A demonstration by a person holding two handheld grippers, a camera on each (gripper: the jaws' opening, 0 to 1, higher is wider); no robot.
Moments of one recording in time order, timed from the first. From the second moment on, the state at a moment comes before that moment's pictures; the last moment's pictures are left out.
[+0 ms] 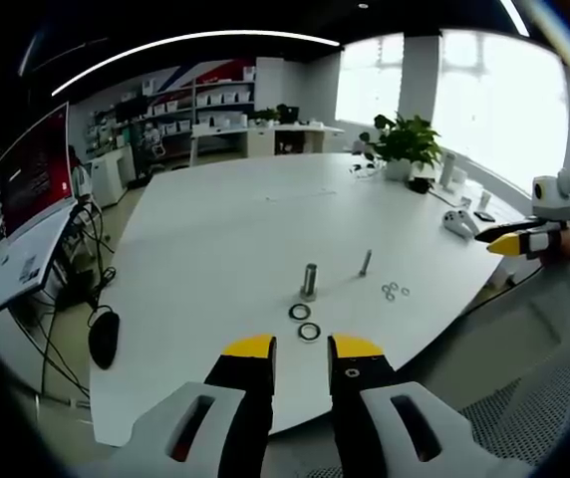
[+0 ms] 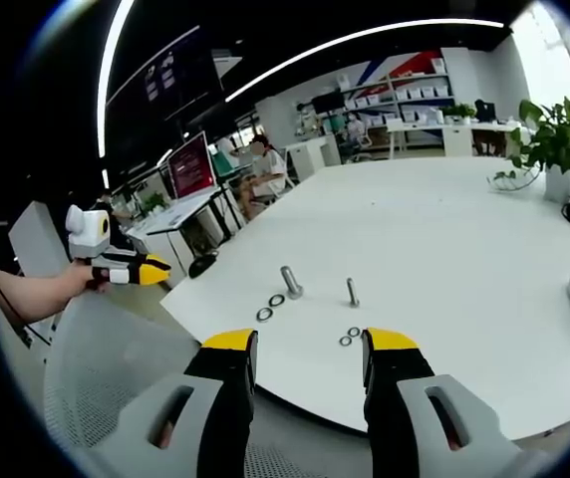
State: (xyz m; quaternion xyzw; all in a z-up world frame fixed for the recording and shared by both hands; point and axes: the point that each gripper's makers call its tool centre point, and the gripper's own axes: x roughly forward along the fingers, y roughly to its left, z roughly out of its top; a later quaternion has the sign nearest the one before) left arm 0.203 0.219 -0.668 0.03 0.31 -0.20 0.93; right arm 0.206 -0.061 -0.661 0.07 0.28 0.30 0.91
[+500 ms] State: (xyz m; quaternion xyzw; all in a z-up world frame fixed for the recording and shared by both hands) left arm 0.203 0.218 -0.670 0.03 0.31 -0.20 0.93; right arm 0.207 -0.063 -0.662 0.07 0.28 0.30 0.91
